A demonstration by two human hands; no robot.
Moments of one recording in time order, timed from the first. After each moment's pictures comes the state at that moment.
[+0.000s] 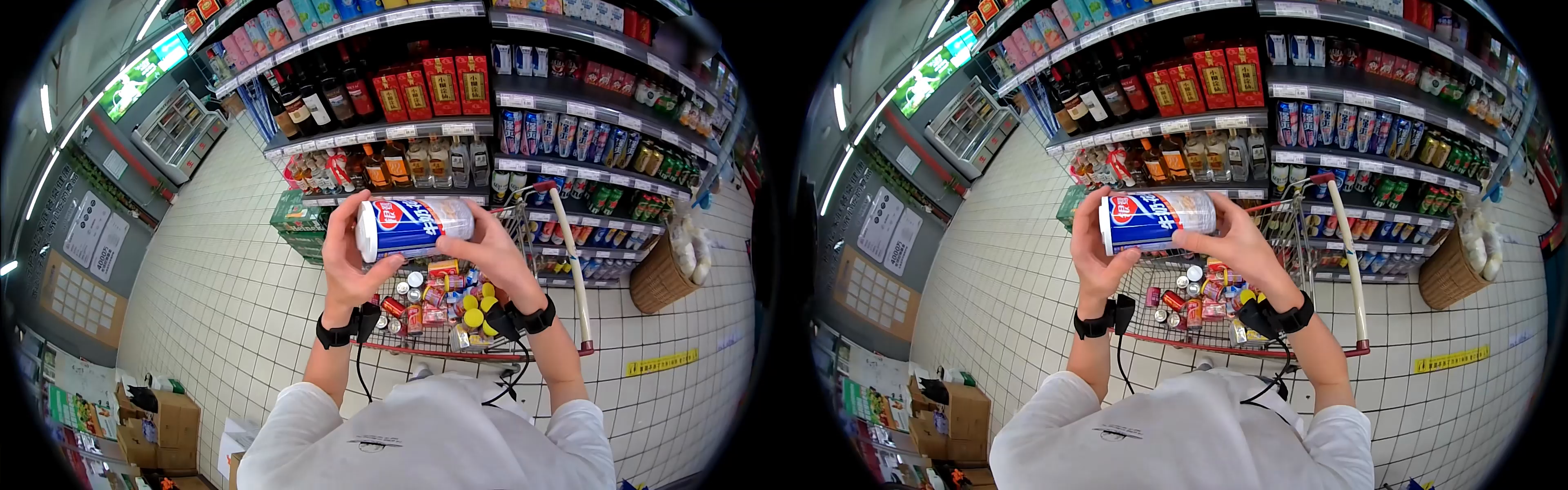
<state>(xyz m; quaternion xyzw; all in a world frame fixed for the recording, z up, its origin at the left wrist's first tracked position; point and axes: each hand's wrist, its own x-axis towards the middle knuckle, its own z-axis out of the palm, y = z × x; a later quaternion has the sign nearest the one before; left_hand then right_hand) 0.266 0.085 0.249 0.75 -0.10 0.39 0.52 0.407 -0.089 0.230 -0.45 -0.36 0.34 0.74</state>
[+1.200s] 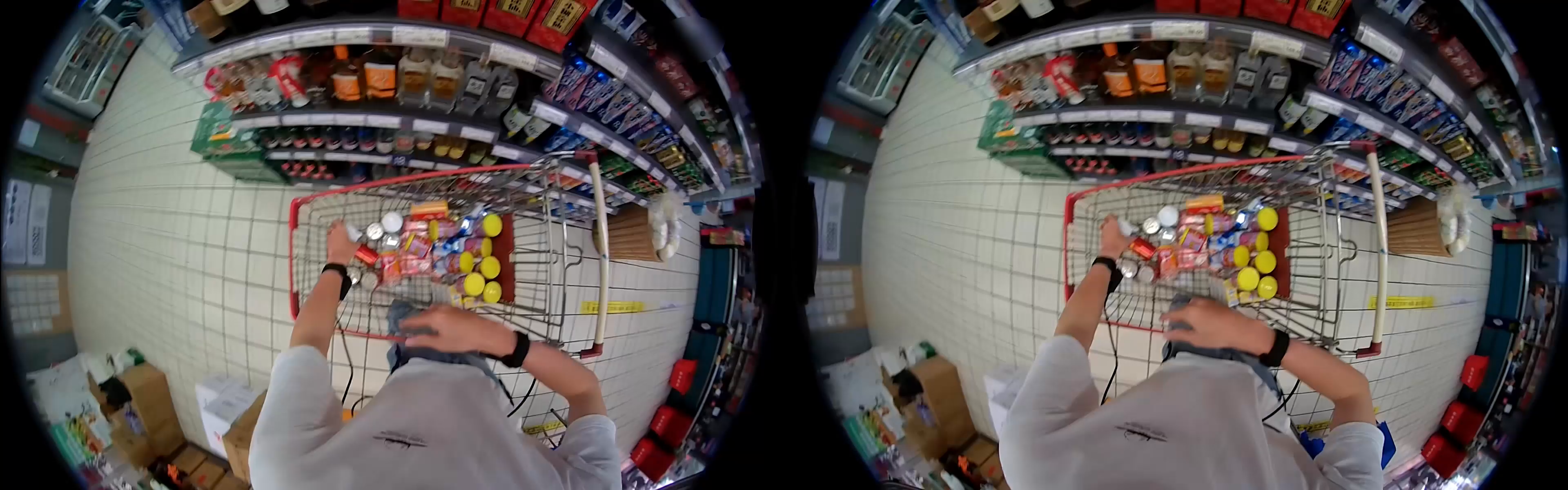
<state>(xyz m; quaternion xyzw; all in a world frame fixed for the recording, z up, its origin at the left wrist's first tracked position) 0.301 0.337 -0.257 0.89 0.36 0.04 0.27 0.361 0.025 0.027 -0.64 -0.54 0.46 0.30</state>
